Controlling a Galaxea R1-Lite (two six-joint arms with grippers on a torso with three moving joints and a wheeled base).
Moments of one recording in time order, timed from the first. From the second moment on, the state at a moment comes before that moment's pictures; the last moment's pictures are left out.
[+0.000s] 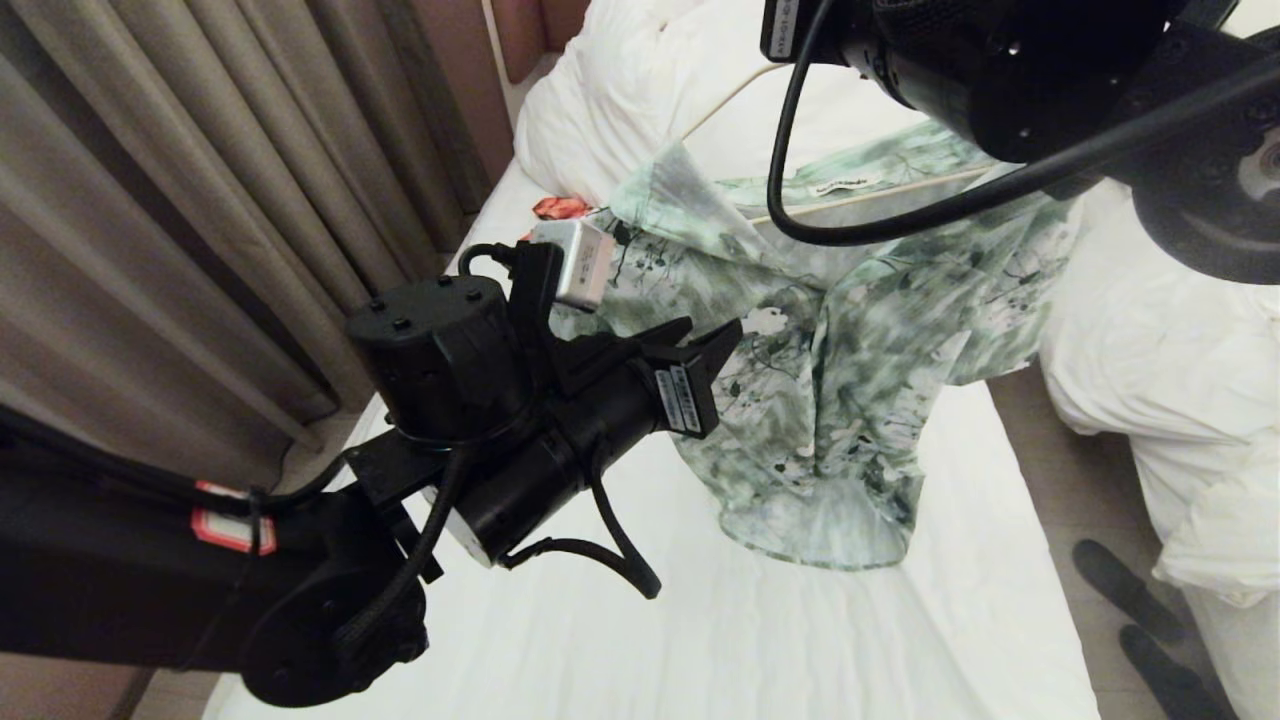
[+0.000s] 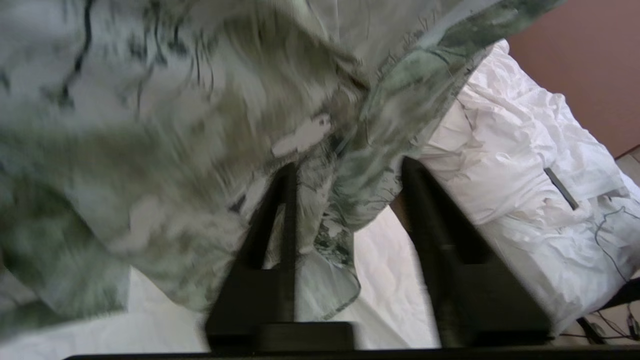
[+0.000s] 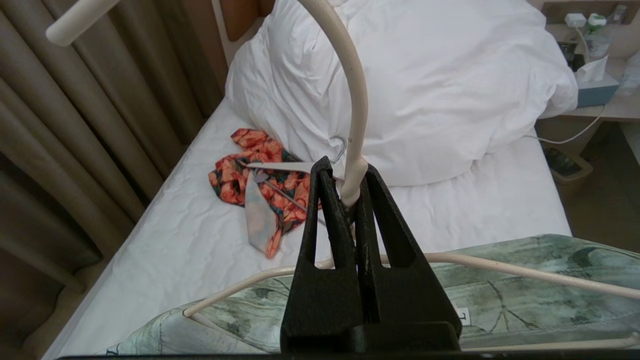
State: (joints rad) left arm -0.82 1.76 -0.86 -1.03 0.12 -0.14; right arm 0.80 1.90 -1.96 -0.32 -0.64 -0.17
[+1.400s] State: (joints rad) left arm -0.75 1.68 -0.89 -1.03 0.10 -0.14; right arm 0.86 1.90 -1.91 -0.32 -0.65 -0.14
